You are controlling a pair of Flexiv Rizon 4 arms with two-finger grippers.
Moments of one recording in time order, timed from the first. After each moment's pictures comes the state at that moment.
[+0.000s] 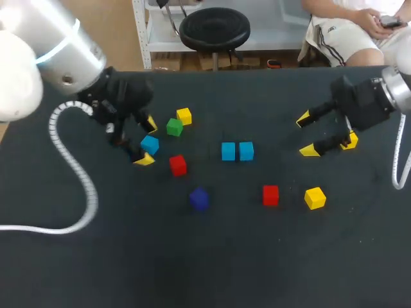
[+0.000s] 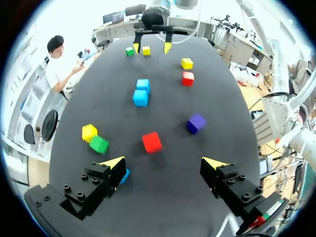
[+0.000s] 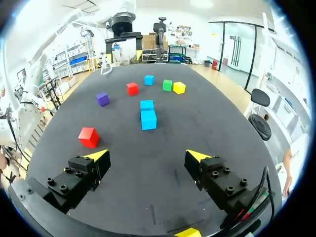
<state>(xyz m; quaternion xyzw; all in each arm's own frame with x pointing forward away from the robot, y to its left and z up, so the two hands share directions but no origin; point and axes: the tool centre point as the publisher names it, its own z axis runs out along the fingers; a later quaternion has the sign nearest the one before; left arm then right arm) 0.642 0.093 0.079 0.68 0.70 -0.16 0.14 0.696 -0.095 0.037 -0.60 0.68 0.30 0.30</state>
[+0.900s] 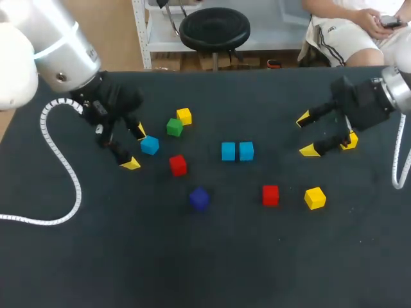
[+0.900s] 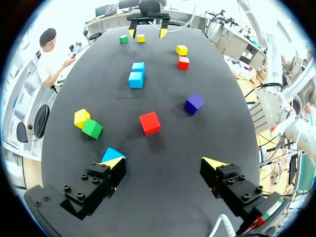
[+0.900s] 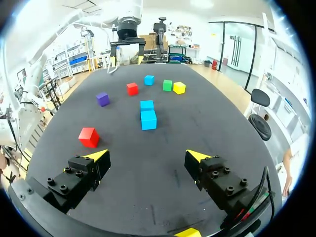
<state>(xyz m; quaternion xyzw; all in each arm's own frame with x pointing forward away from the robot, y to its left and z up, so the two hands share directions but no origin) 0.650 0.112 0.060 0.69 0.69 -0.17 0.10 0.696 -0.095 0.037 -0.60 0.68 0.30 0.30</state>
